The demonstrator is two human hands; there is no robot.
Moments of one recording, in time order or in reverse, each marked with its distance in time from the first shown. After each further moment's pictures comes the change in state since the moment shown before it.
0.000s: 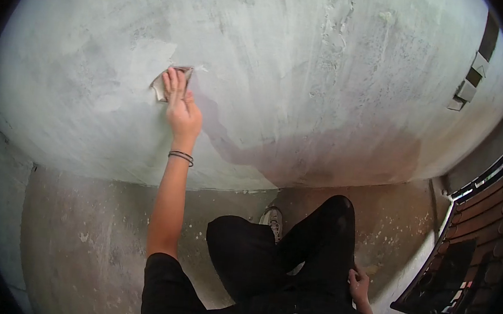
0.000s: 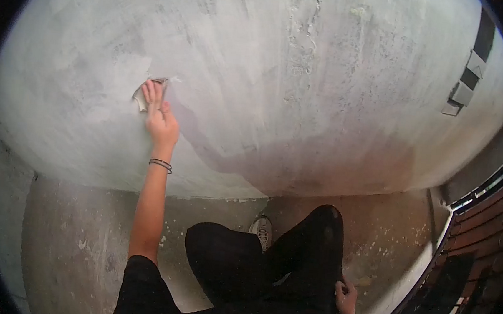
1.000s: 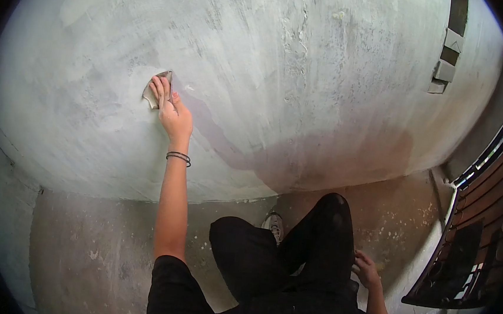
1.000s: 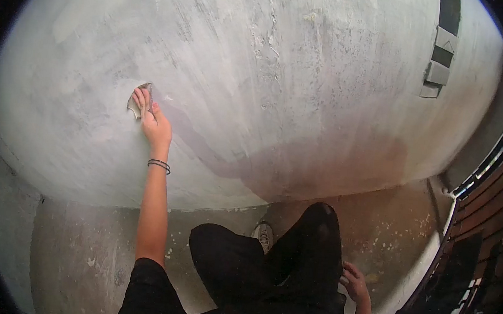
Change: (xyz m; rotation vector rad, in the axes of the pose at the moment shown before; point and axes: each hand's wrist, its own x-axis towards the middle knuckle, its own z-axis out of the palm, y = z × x) left_hand 0.038 0.035 -0.003 -0.006 0.082 -0.122; right_hand 0.034 0.009 -0.018 0.796 -0.199 0.179
